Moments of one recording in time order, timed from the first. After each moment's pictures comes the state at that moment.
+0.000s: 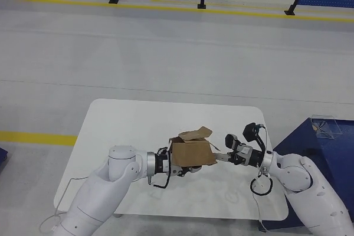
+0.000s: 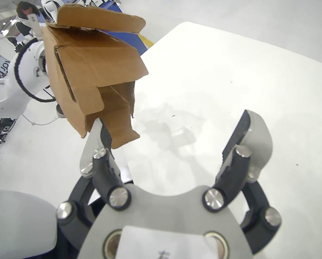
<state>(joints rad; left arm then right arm) 0.90 -1.29 -0.96 -1.47 -0.91 0.80 -0.67 -1.15 -0.89 1.27 -1.53 -0.34 -0.70 0.58</state>
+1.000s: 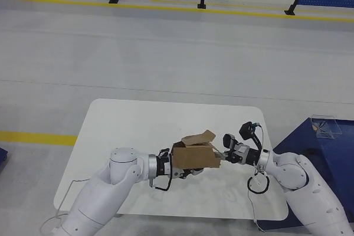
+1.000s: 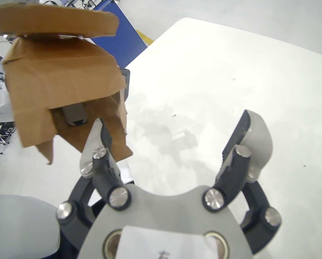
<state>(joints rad) 0.92 -1.28 -0.94 -1.49 -0.91 0.76 -0.68 -1.12 -0.90 1.24 -1.50 -0.34 -0.66 0.59</state>
